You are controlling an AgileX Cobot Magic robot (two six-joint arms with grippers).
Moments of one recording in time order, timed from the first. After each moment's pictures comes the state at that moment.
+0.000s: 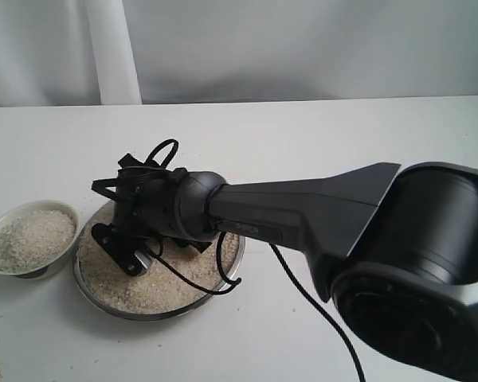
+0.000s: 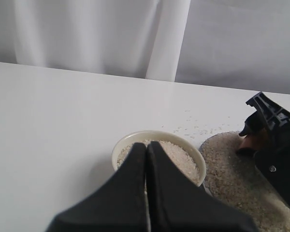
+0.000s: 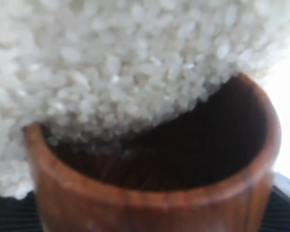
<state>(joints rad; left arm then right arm) -0.04 0.00 0.00 0.20 0.29 -0.33 0.96 2.44 -1.85 -0.85 0.74 -0.83</state>
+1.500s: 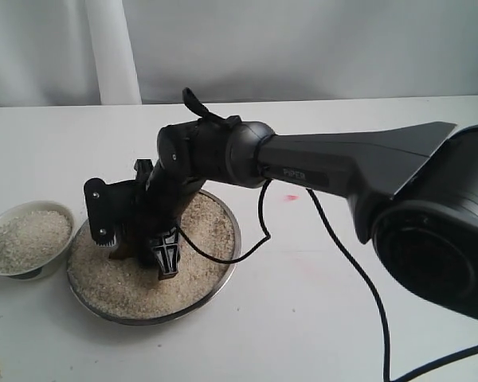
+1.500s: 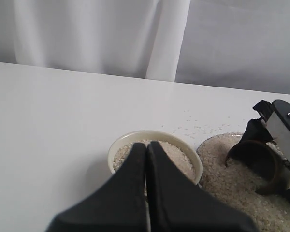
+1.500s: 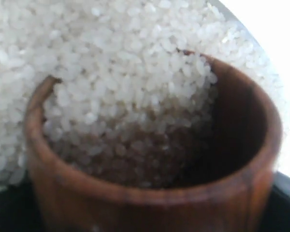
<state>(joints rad) -0.04 0.00 0.00 0.20 0.29 -0.33 0.81 2.39 -1.86 0.29 0.69 -1.34</state>
